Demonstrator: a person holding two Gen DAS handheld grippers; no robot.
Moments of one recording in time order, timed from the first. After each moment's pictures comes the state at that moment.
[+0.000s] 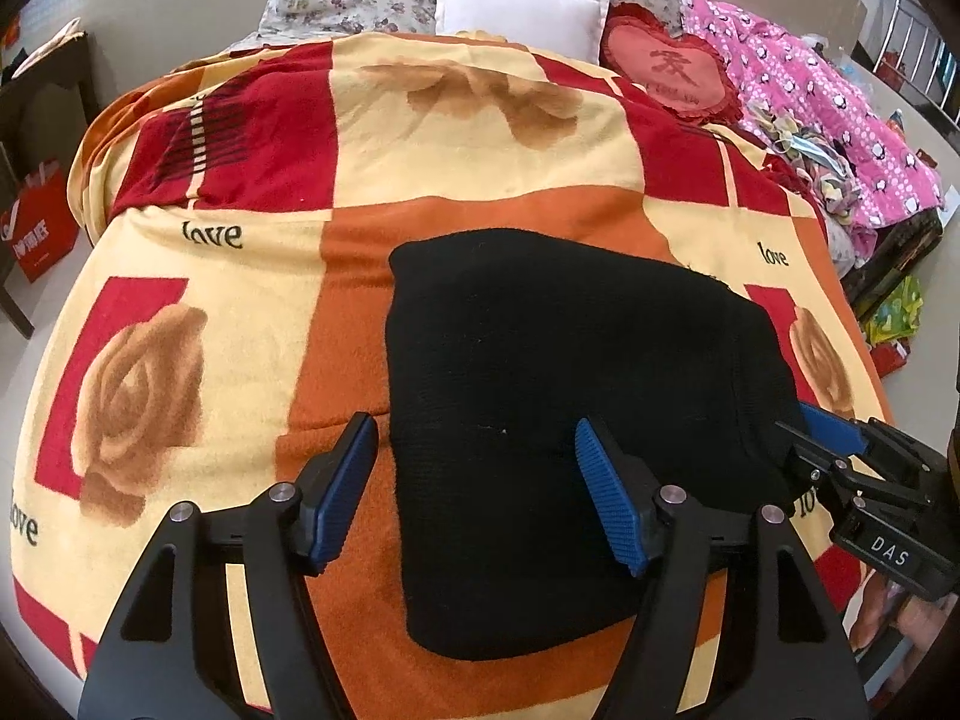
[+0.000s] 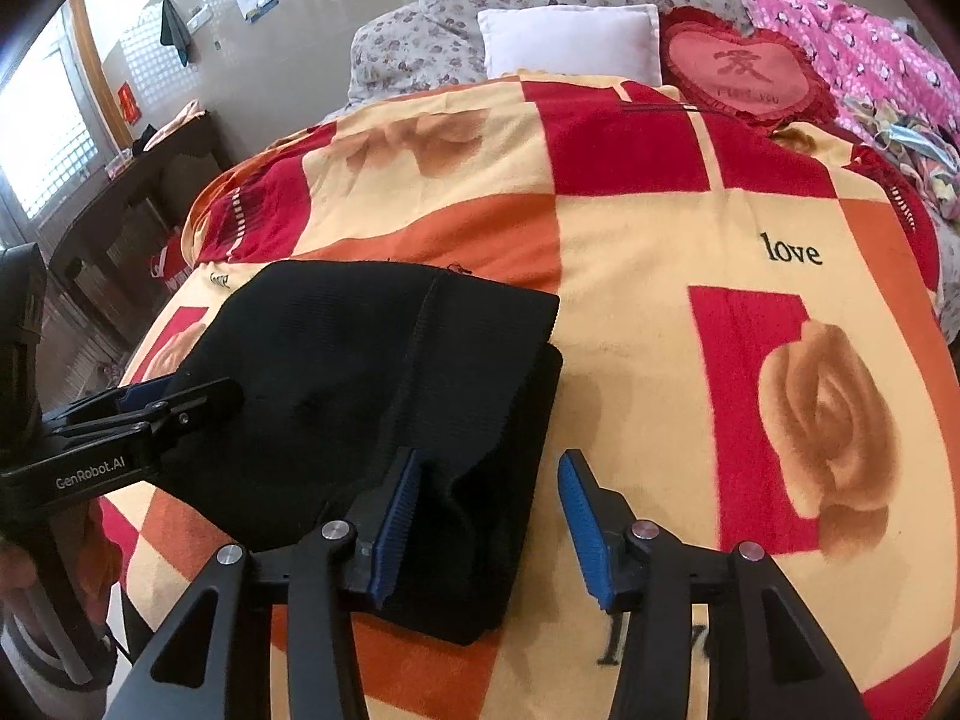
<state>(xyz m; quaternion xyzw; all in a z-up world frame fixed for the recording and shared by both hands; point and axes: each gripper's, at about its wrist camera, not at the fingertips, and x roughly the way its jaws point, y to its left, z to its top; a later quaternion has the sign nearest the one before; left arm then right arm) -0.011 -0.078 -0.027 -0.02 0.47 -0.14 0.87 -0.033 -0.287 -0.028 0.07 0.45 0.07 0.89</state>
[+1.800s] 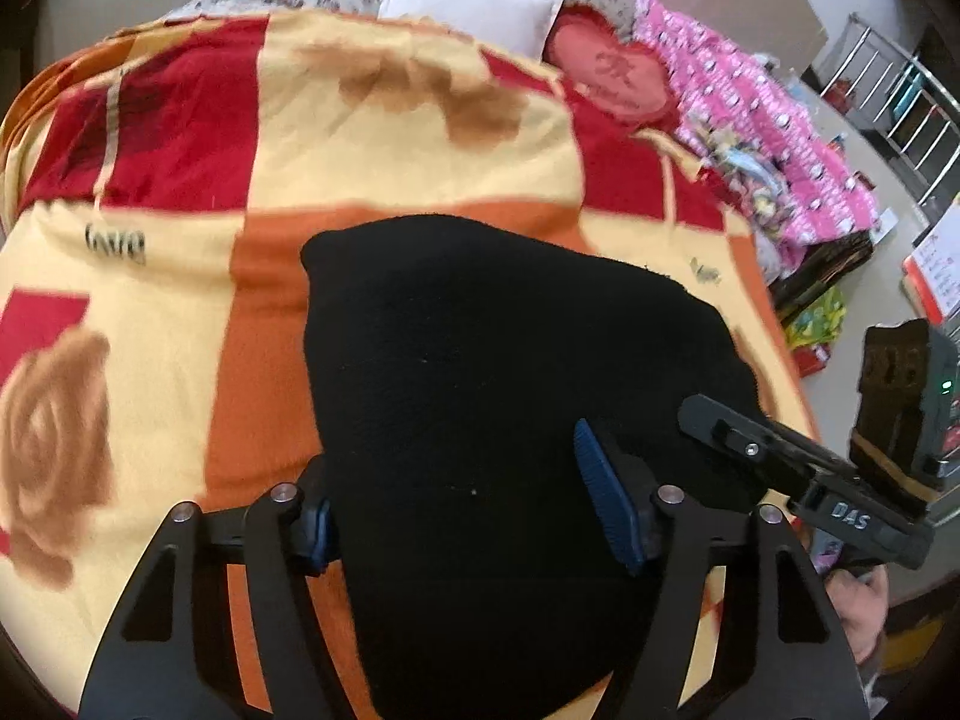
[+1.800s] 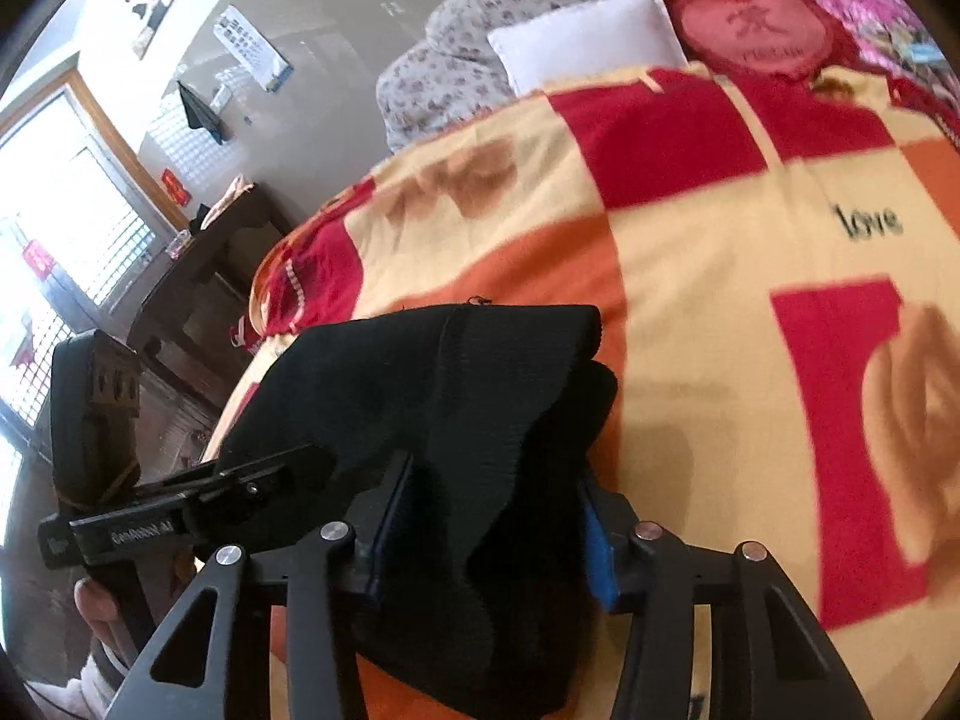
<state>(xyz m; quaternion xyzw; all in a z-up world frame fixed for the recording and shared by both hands) 0.021 -0.073 -0.023 -0.09 0.47 -0.24 0.84 0.004 -0.302 -0.027 0.19 0.39 0.15 0.89</state>
